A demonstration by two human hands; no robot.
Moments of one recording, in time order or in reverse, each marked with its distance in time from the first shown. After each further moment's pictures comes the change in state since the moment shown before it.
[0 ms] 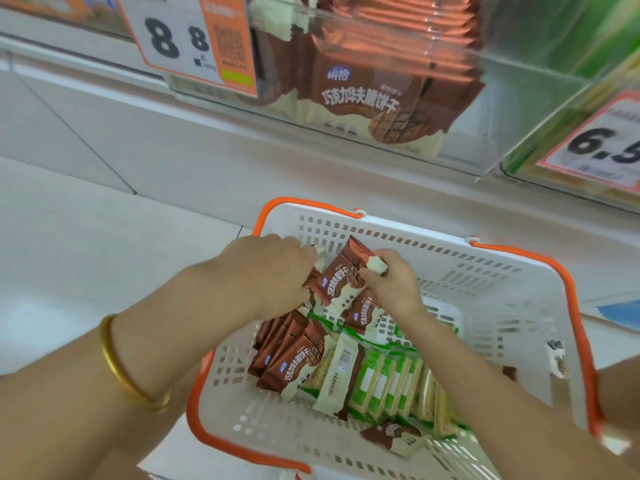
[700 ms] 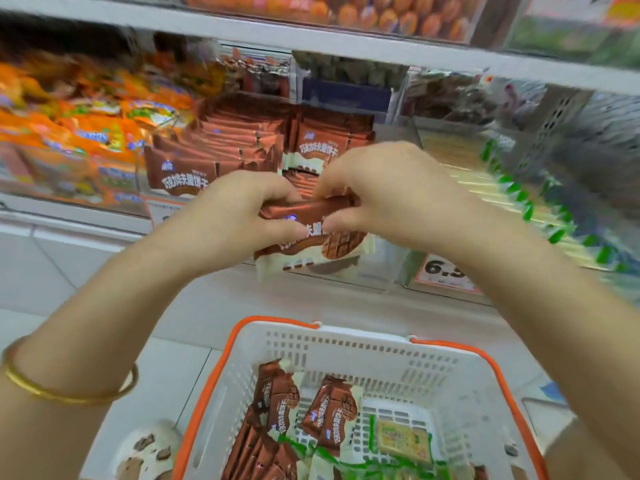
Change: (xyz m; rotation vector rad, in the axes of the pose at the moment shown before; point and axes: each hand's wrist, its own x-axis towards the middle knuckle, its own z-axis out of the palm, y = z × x) left_hand -0.067 -0.014 -0.148 -0.642 0.870 0.208; right_hand -0.100 -0.278 -0.160 -1.189 0.299 -0.937
